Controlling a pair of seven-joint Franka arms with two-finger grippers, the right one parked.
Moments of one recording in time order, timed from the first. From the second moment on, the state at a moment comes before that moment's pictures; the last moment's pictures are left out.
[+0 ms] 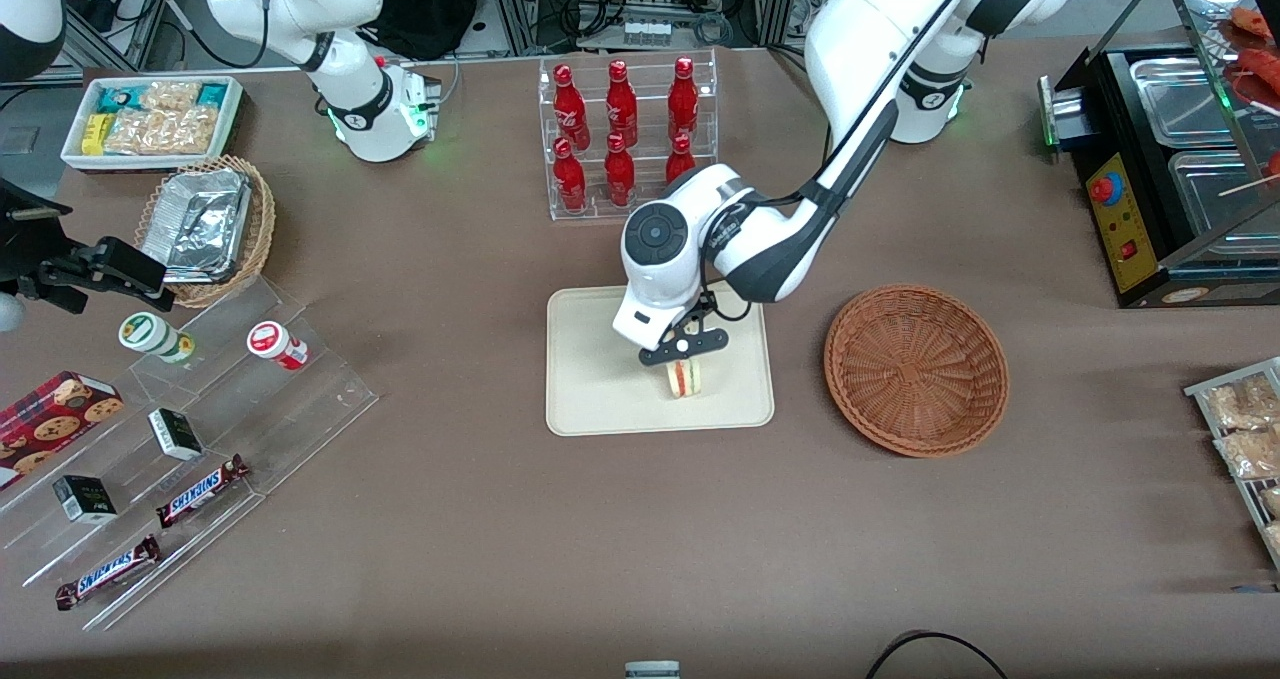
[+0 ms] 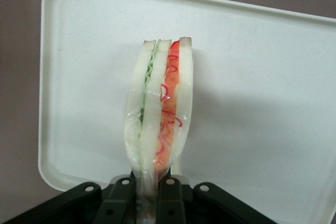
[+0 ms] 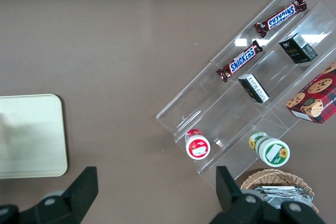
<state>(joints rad) -0.58 0.68 -0.26 -1.50 0.16 2.05 -1.09</state>
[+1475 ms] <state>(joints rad) -0.52 0.56 -0.24 -1.40 0.16 1.80 -1.05</state>
